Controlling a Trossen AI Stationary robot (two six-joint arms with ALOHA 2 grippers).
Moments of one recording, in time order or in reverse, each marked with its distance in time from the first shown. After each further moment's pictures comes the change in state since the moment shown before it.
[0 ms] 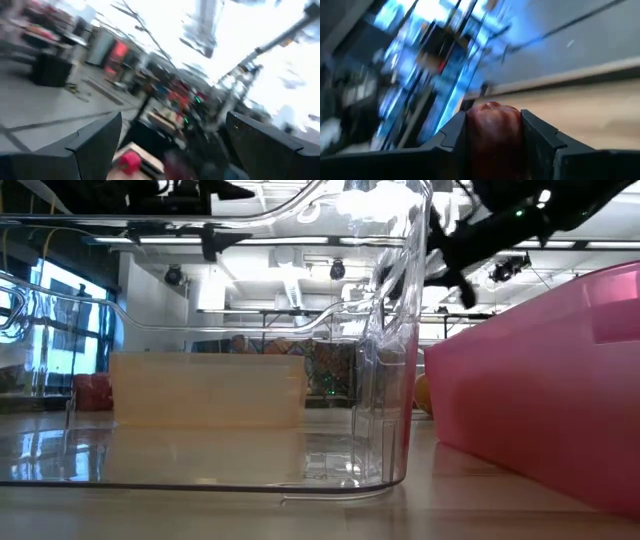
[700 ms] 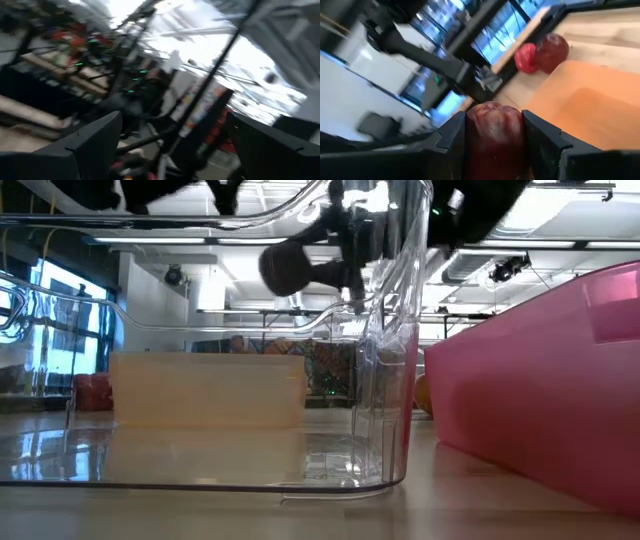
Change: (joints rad) left arm -0.307 -0.091 0.000 -0.004 0.347 -0.151; right arm 0.352 0.620 0.350 0.298 -0.147 -0.163
